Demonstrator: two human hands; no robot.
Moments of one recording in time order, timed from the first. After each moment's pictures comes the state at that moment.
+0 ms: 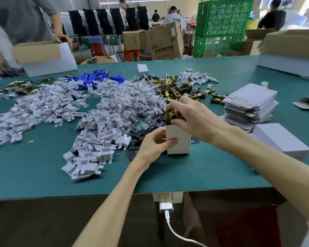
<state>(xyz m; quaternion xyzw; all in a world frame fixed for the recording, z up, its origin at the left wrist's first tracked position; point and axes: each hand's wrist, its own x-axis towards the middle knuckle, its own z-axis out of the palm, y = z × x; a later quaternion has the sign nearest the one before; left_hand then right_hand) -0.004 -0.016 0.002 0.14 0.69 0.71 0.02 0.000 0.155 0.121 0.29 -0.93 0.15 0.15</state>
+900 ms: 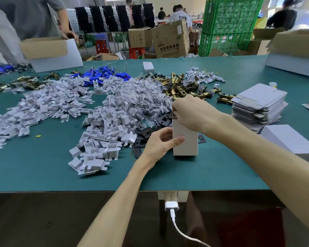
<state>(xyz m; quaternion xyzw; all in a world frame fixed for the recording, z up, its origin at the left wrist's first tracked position) -0.005 -0.017 0.001 0.10 0.69 0.71 0.03 -0.018 0.118 0.136 0.21 -0.97 0.00 0.08</state>
